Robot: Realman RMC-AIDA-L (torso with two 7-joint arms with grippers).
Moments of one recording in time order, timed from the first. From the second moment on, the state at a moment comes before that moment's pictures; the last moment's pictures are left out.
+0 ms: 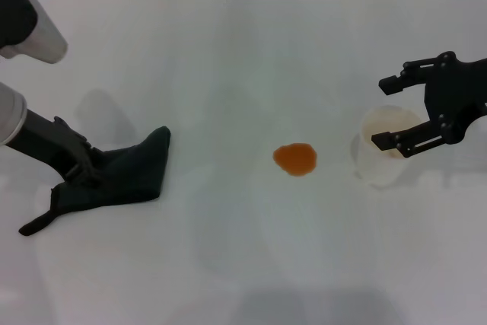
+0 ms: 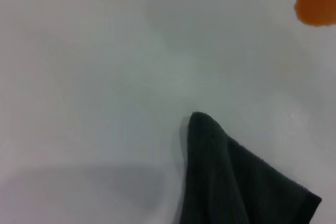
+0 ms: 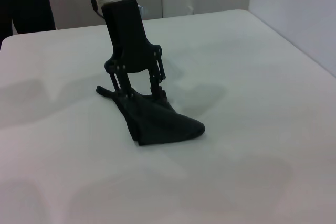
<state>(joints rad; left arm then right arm) -0.69 -2.08 0.94 1.01 2.73 1.58 -1.92 0.46 2.01 -1.05 -1.35 -2.08 -1.67 1.74</state>
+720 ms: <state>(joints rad) -0.71 -2.08 0.95 0.93 2.73 1.51 -1.96 0.47 2.01 -1.07 -1.35 -2.08 -1.64 1.74</state>
